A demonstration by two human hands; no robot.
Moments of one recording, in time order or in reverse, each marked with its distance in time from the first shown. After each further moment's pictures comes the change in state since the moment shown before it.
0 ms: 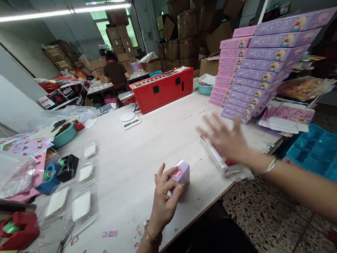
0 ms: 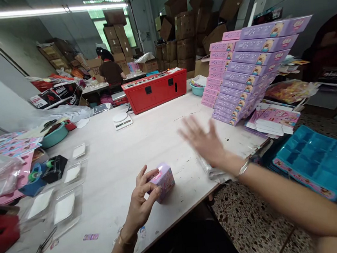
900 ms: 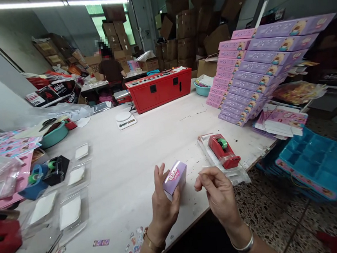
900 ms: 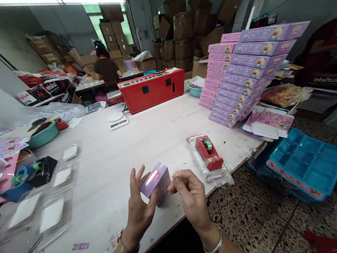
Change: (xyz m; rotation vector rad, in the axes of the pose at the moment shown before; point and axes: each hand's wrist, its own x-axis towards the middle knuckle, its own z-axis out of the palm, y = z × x) left_hand -0.003 -0.013 0.031 0.104 0.266 0.141; right_hand -0.042 -0.158 -0.004 1.500 0.345 1.077
